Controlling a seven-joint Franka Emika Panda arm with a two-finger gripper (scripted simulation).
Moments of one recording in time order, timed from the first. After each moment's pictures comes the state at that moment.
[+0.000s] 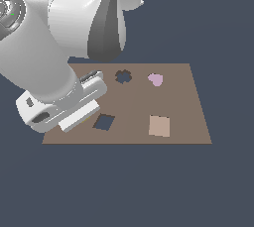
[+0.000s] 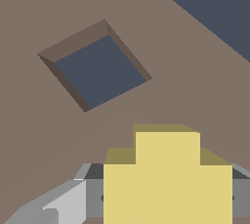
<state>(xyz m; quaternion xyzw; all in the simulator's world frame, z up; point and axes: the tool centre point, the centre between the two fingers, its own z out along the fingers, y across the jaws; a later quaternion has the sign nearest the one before) 0.057 -0.144 0.034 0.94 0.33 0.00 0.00</state>
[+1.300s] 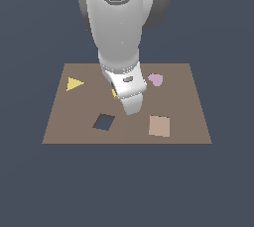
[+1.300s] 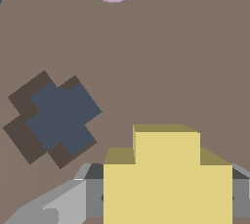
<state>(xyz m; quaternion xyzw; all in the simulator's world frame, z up) -0.012 -0.018 0.039 0.57 0.82 0.00 0.00</state>
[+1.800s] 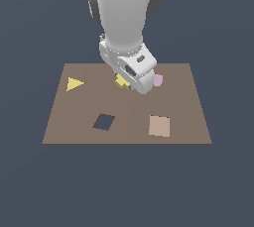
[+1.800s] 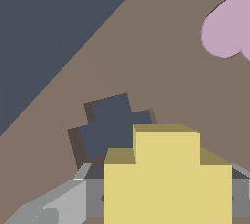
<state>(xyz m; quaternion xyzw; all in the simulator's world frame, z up) -0.057 -0.008 0.040 0.40 0.92 0.00 0.00</state>
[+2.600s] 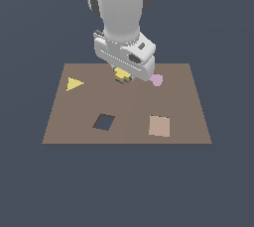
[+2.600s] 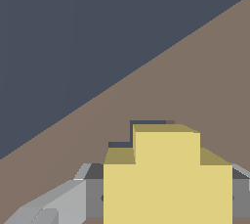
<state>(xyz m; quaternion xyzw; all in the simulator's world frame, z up) -0.088 -0.013 0.040 0.29 0.96 0.00 0.00</state>
